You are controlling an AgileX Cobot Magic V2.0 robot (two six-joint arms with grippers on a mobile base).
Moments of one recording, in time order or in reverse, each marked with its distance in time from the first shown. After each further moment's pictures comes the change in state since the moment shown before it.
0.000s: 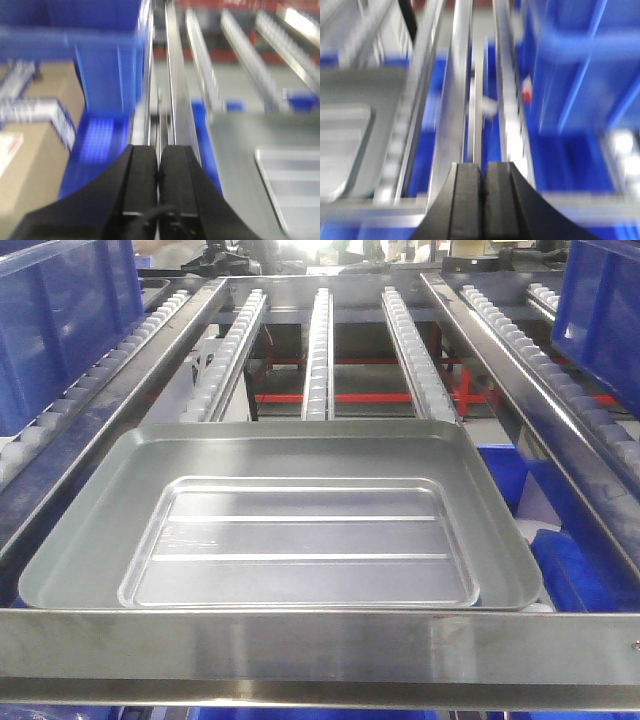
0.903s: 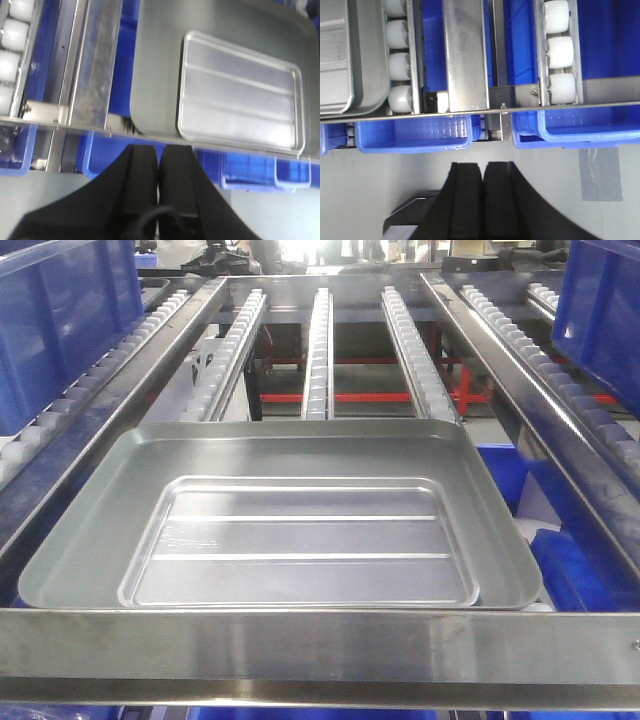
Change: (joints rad) left arm 0.000 0.585 -0.236 -0.435 0.258 0.000; right arm 0.000 0.573 -0.227 0.130 0.242 0.000
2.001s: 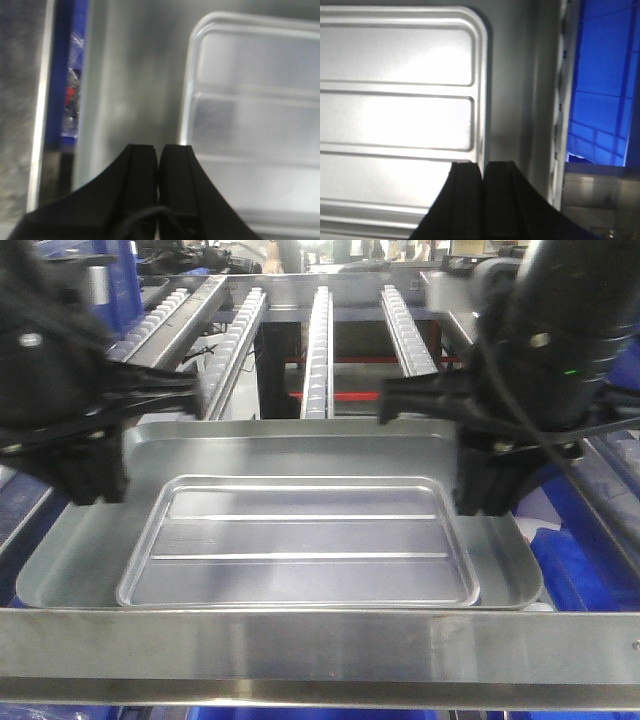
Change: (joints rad) left arm -0.608 0.846 -0.418 0.864 -0.074 -0.982; right arm 0.606 0.832 -0.478 -0.402 -0.182 0.700
